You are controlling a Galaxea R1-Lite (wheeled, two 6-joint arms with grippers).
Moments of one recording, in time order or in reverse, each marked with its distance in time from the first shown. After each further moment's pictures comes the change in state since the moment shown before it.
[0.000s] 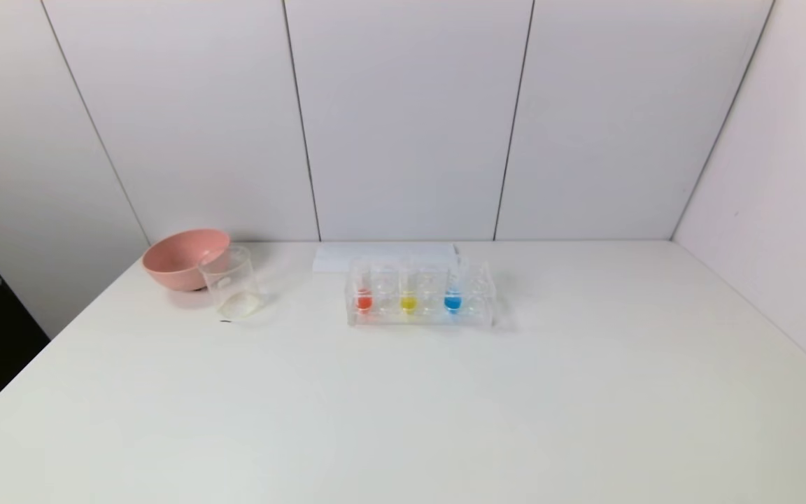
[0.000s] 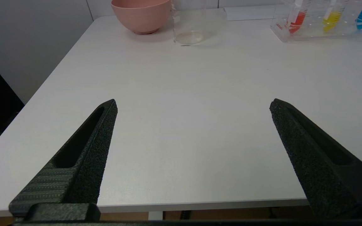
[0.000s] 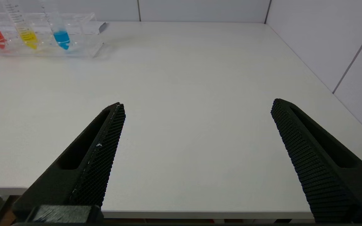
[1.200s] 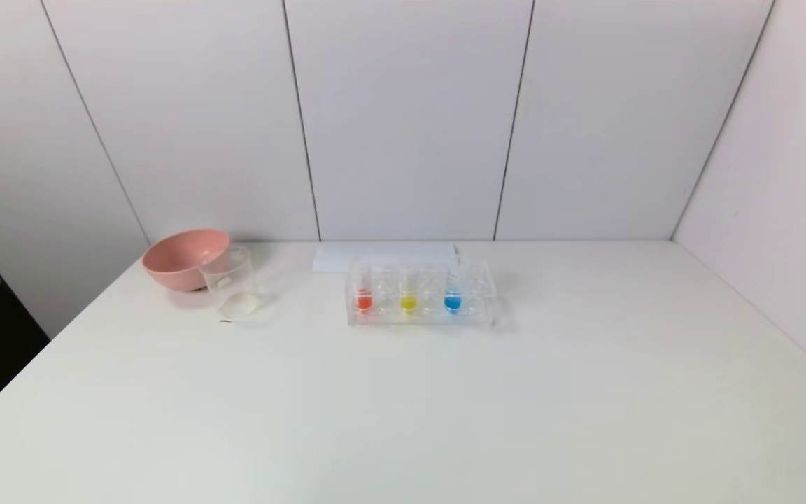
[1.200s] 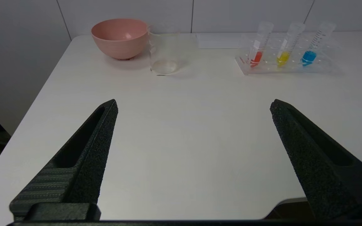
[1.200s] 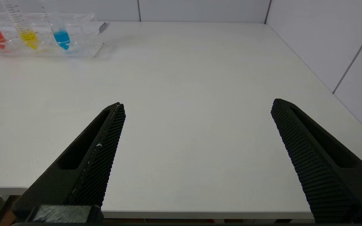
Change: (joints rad) left arm -0.006 0.256 -0.344 0.107 -0.091 -0.078; right arm 0.000 0.000 0.000 0.000 0.000 0.000
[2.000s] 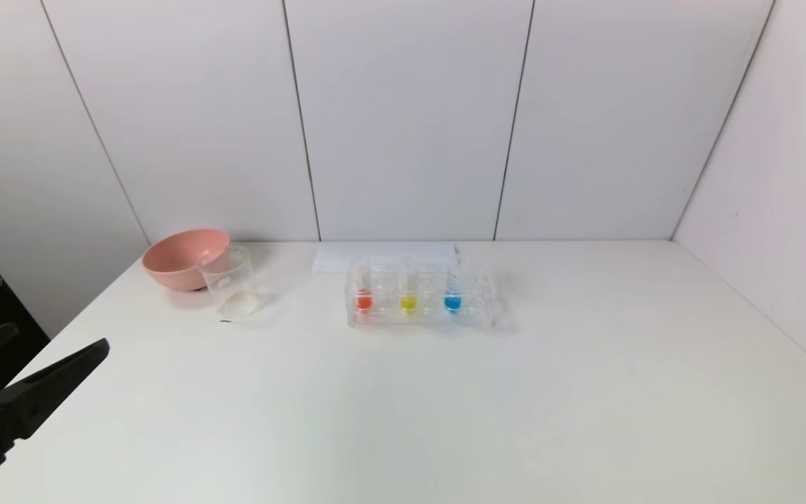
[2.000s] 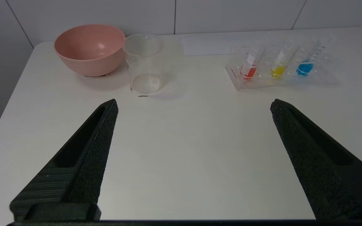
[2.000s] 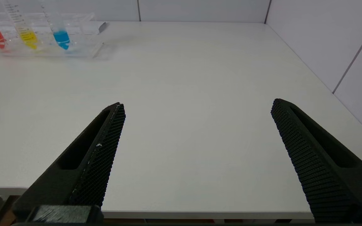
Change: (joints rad) left arm -0.033 0.556 -0.031 -0.433 -0.068 0.000; right arm 0.000 0.000 0.000 0.000 0.000 0.000
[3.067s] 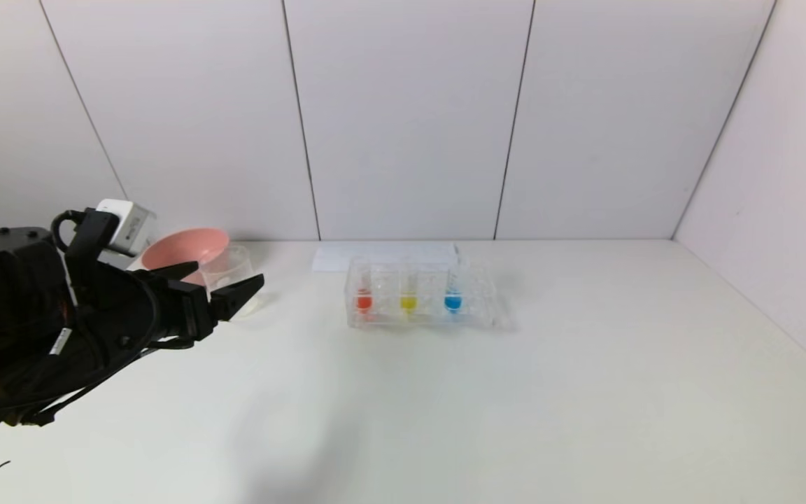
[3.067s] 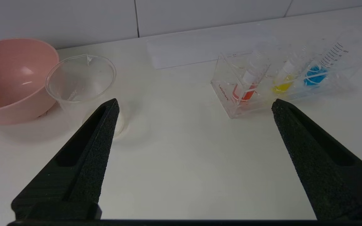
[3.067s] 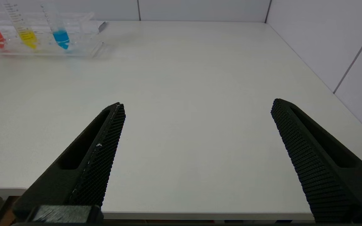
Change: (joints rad) left arm -0.167 0.686 -0.092 -0.562 0.019 0.007; right arm 0.000 0.000 0.000 0.000 0.000 0.000
